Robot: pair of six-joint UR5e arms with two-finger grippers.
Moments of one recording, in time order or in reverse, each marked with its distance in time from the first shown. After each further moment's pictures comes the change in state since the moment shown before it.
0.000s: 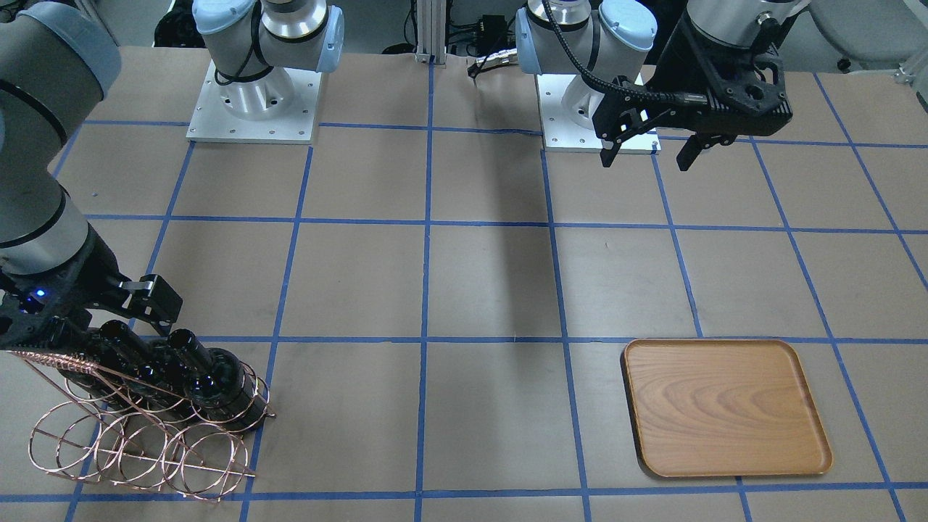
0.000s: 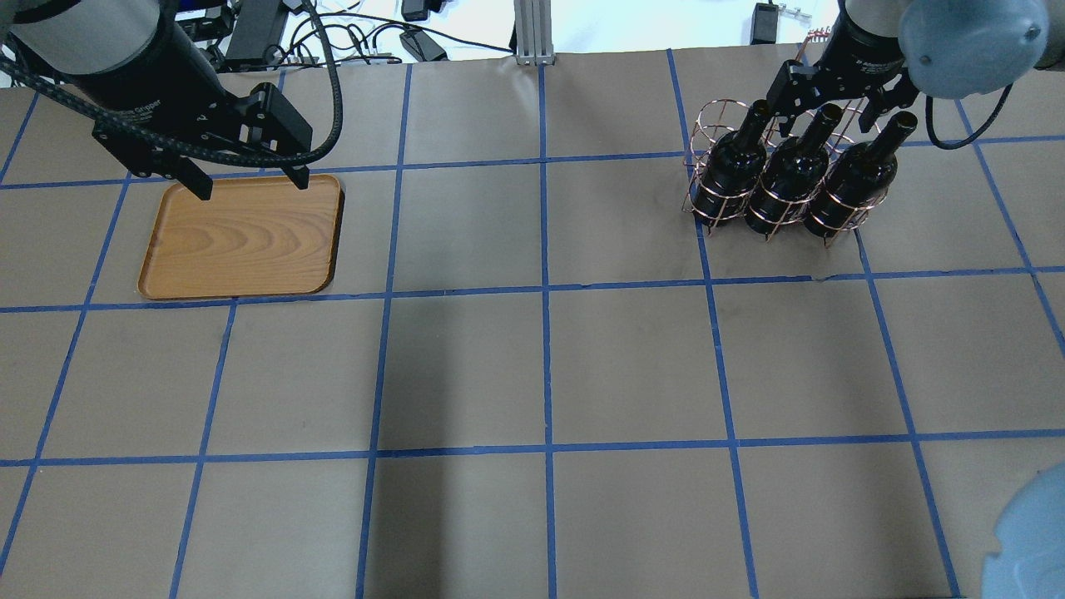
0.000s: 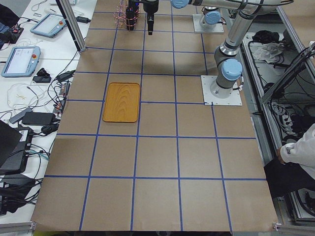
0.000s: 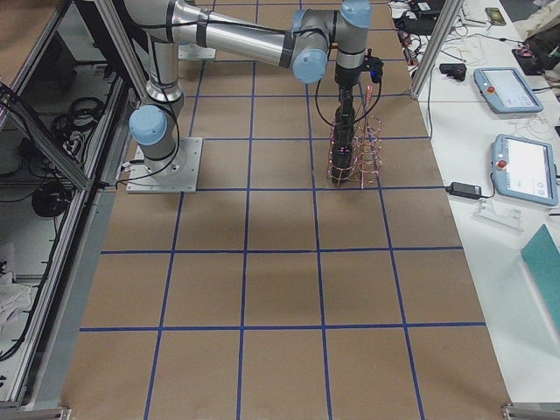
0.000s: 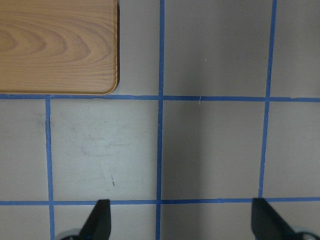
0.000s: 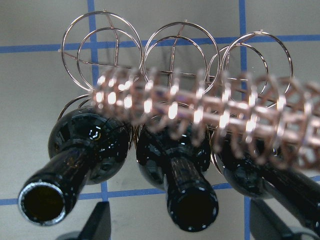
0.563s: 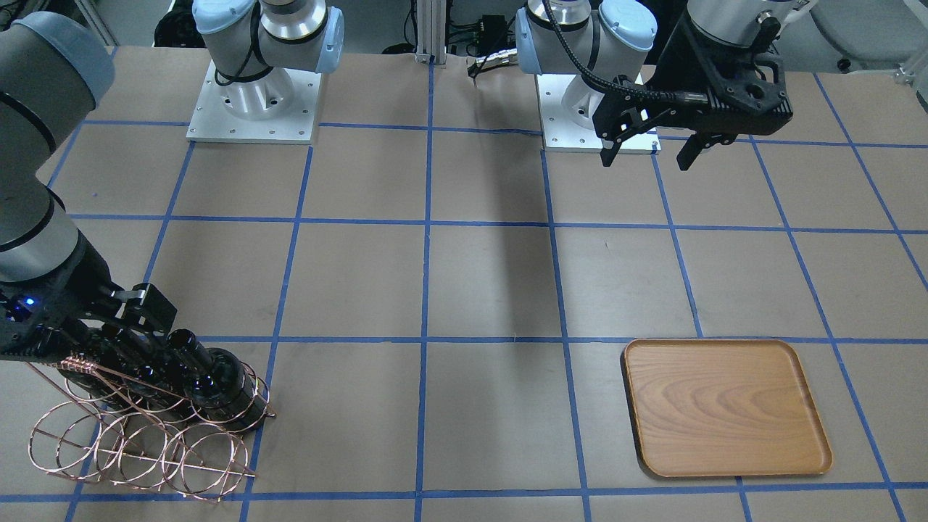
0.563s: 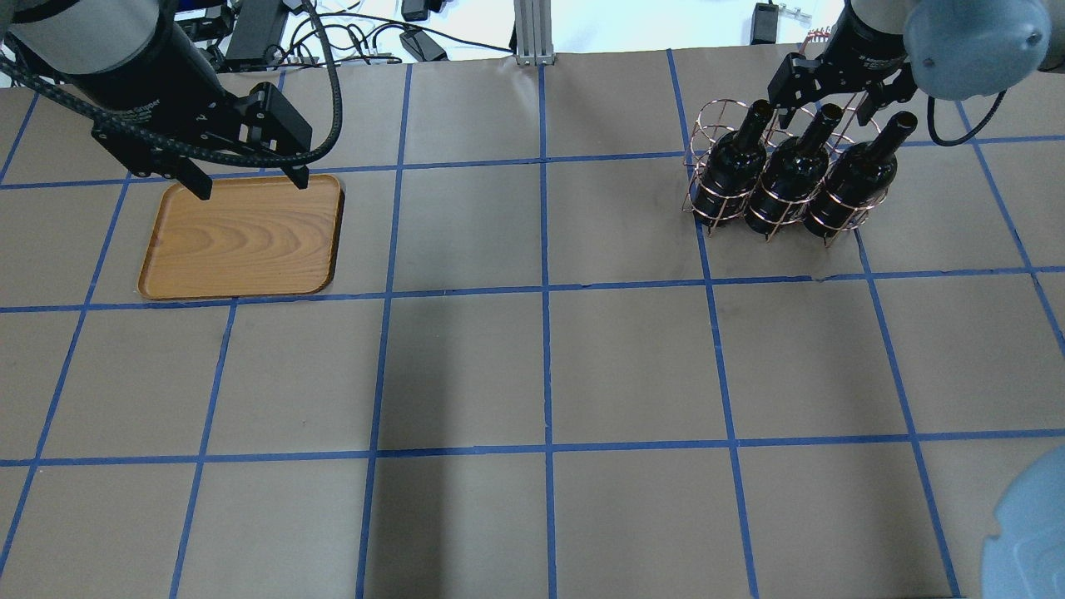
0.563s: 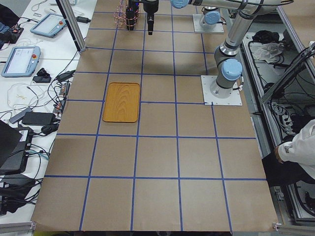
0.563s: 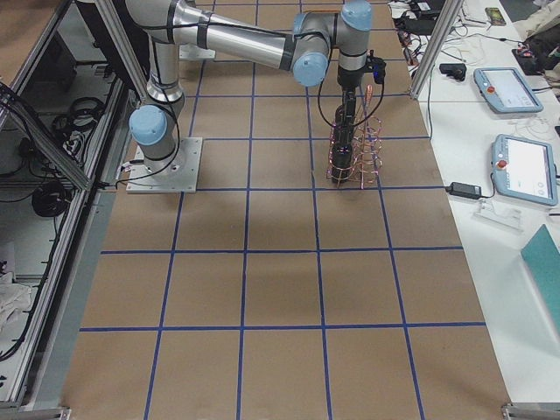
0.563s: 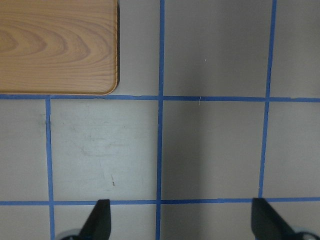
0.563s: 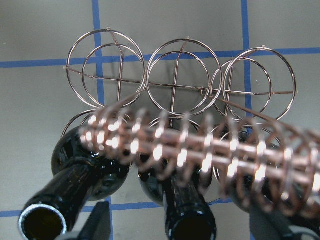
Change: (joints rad) left arm 0.000 0.001 0.001 0.000 0.000 0.000; right arm -0.018 0.011 0.003 -0.042 0.037 -0.012
